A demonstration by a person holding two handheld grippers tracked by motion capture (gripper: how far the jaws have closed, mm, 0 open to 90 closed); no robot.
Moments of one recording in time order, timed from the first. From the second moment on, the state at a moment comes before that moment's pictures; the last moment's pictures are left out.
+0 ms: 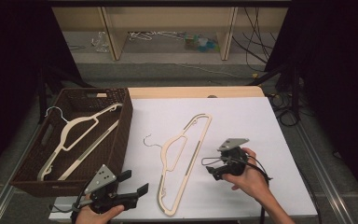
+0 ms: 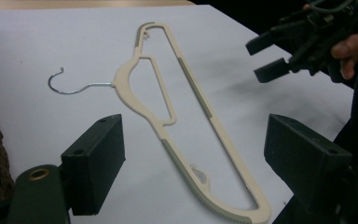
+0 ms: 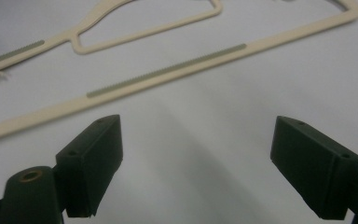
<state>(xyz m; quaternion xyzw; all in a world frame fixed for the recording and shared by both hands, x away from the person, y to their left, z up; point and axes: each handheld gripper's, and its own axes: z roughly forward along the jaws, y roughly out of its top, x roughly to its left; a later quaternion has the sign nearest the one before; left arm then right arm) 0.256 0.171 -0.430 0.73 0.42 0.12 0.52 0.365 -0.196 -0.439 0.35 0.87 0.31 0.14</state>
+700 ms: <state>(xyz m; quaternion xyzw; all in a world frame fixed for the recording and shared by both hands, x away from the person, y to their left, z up) 0.254 0.170 -0.435 0.75 0.41 0.13 0.51 0.415 -0.109 -0.474 0.38 0.89 0.20 0.13</state>
